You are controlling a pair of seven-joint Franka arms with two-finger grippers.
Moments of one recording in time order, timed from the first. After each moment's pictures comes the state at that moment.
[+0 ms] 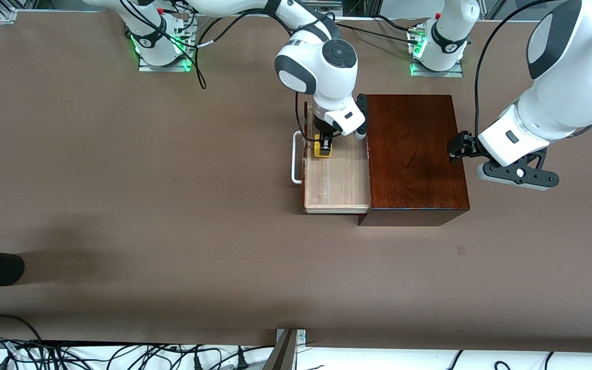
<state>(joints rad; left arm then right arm) -0.04 0.22 -0.20 -1.47 0.02 1.62 -0.07 0.84 0.77 0.17 -1.22 -0.24 2.01 -0.44</state>
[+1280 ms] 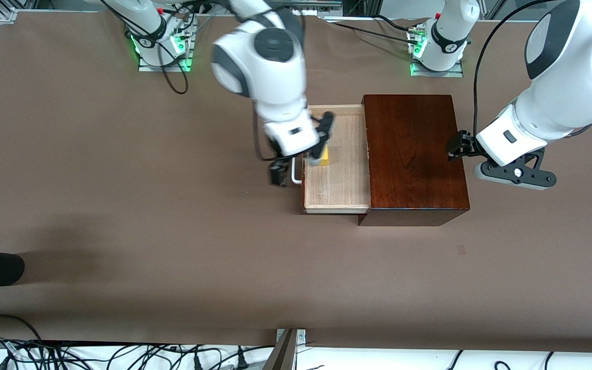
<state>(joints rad) -0.04 0.22 -0.21 -1.47 0.02 1.62 -0.07 0.61 0.58 0.14 -1.15 -0.23 1.96 -0.42</state>
